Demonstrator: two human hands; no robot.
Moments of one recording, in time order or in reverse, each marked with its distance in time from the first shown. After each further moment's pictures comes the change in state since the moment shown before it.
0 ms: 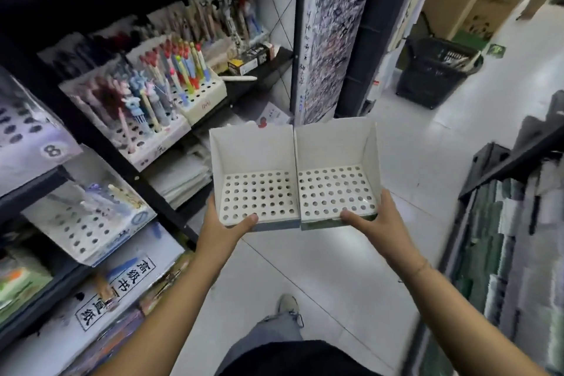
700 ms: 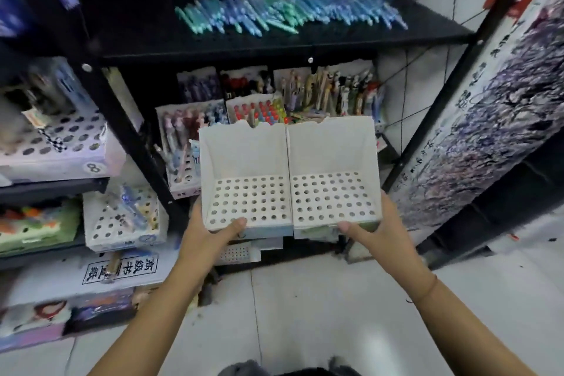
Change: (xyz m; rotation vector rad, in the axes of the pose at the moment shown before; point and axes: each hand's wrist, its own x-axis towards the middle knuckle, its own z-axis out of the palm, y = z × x) left_hand 0.120 0.103 0.034 -0.132 0.674 -0.065; right_hand 0.313 -0.126 0.034 -0.050 -0.615 -0.530
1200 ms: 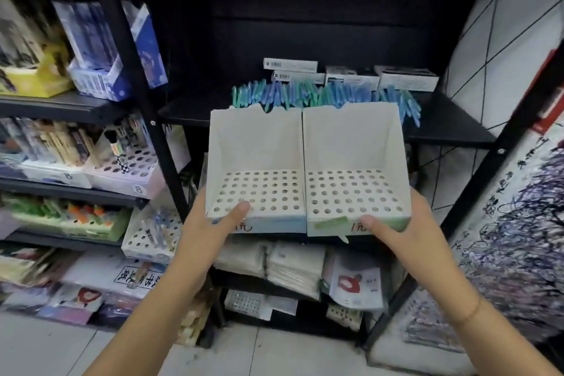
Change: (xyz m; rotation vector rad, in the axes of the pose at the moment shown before) left_hand -0.033 0.130 0.061 -0.127 0.324 0.200; right_hand 0.109 -0.064 -0.116 0.046 -0.185 -0.359
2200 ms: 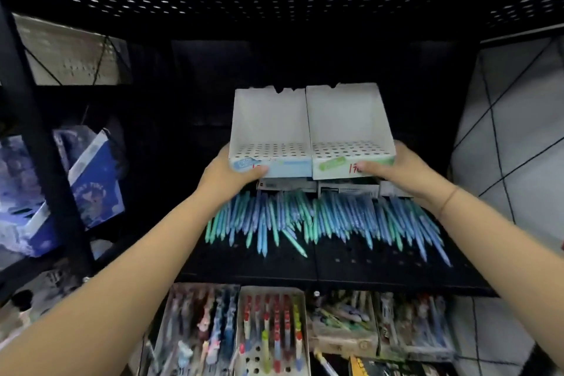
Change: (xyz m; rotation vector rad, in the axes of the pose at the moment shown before) left_hand 0.317 0.139 0.068 0.337 -0.052 0.352; right_hand 0.340 -0.053 -0.053 -0.052 0.005 -0.099
